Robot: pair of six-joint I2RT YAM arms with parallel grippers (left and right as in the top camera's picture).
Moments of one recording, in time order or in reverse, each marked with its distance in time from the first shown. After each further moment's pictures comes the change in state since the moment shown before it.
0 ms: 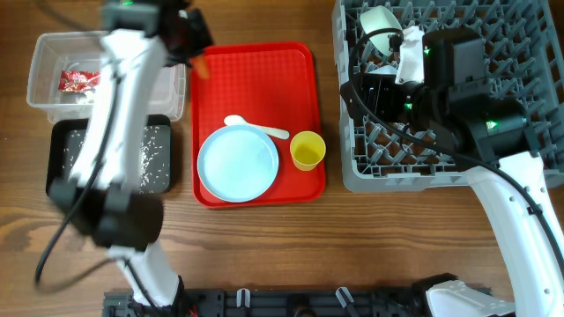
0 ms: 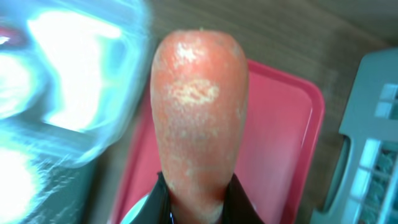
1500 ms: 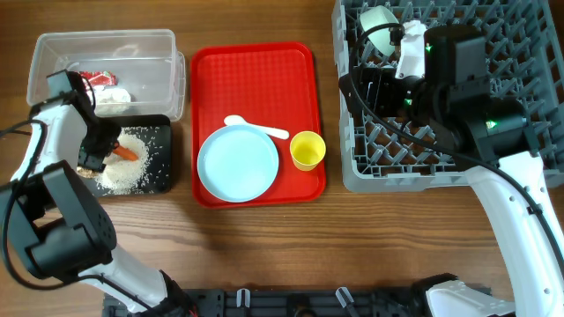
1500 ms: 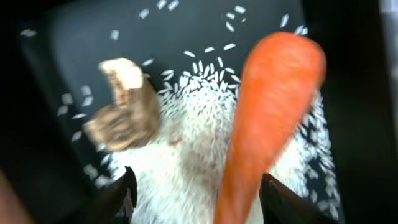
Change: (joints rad) left arm 0.531 -0.084 -0.840 0.437 -0.124 -0.355; right arm 0.000 0.000 0.000 0.047 0.000 0.000
